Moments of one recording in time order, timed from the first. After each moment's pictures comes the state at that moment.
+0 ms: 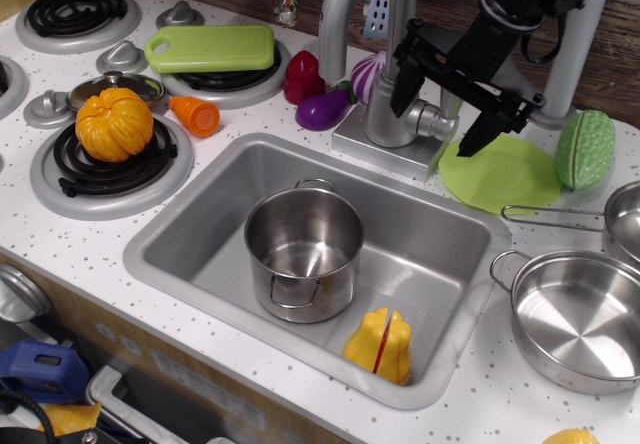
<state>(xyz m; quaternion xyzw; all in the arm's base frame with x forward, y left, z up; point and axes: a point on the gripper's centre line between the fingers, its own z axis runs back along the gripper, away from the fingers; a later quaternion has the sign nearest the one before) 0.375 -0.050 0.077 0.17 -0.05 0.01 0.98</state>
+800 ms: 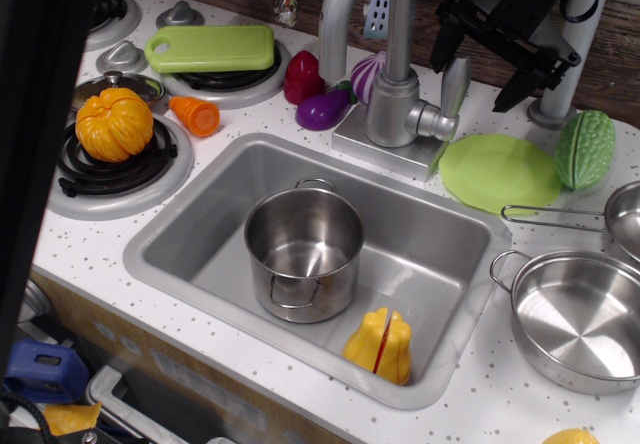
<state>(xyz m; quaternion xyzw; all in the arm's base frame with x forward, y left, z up) 0.423 -0.054 0.083 0.17 -0.09 0.00 0.98</state>
